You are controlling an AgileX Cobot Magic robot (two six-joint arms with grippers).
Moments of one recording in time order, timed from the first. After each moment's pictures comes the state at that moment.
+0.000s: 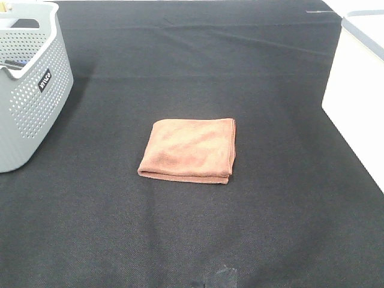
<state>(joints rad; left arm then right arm) 0.00 -0.01 -0.49 0.01 1.05 0.00 -0.01 0.00 -0.46 -0.08 1.11 0.14</state>
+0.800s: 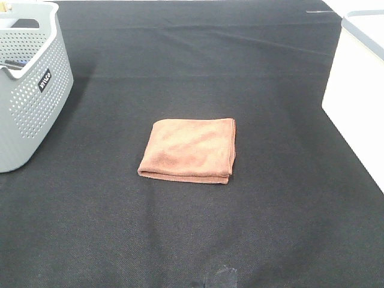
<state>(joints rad) 0.00 -0.01 -0.49 0.01 1.05 0.00 -0.01 0.00 -0.46 -0.08 1.11 0.14</state>
